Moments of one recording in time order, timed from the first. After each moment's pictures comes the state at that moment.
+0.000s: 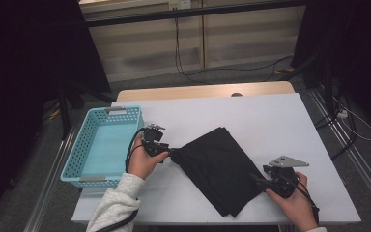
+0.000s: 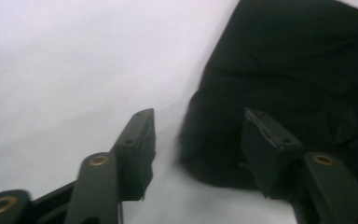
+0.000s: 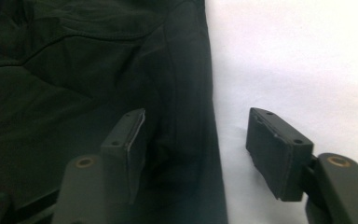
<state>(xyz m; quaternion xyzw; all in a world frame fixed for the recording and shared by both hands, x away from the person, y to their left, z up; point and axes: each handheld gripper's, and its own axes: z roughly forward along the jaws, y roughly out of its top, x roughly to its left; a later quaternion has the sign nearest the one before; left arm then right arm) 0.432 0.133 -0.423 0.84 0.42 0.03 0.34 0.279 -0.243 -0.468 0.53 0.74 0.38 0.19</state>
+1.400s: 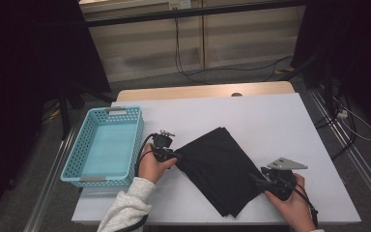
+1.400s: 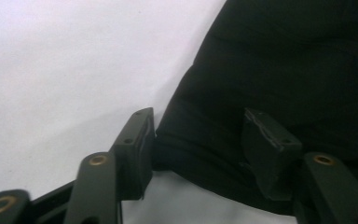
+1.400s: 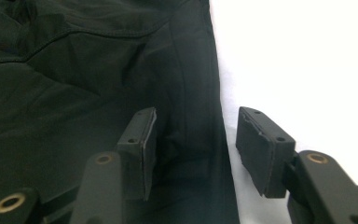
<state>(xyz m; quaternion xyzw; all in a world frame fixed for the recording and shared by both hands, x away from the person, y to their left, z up) 0.422 0.108 -0.445 0.85 0.43 0.06 0.29 0.275 -0.238 -0.469 0.53 0.74 0.37 0.20</state>
